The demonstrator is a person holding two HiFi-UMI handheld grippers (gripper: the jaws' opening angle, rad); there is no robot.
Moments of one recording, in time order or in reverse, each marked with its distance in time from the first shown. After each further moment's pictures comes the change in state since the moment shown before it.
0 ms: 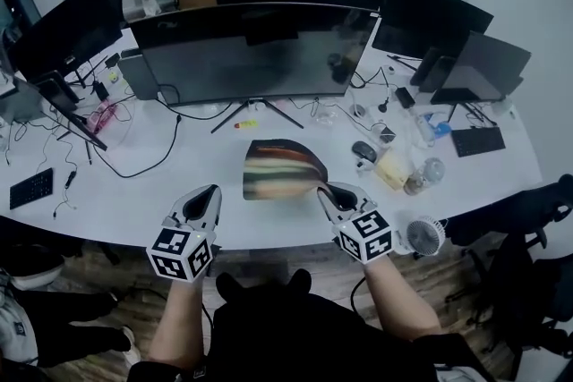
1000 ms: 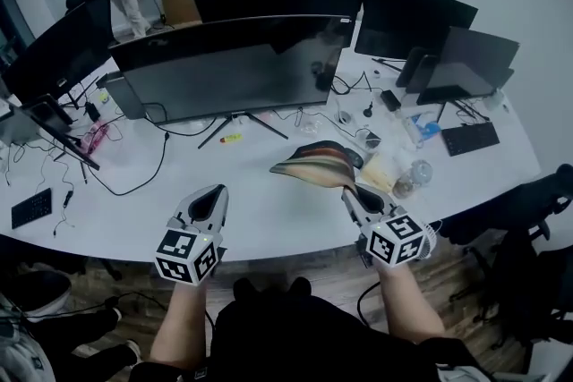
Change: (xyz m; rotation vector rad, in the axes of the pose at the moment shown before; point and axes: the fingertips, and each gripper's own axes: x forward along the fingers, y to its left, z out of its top) left arm 0.038 -0.057 0.040 0.087 -0.027 -0.066; right arm -0.079 -0.082 0.012 0.209 -0.156 -0.095
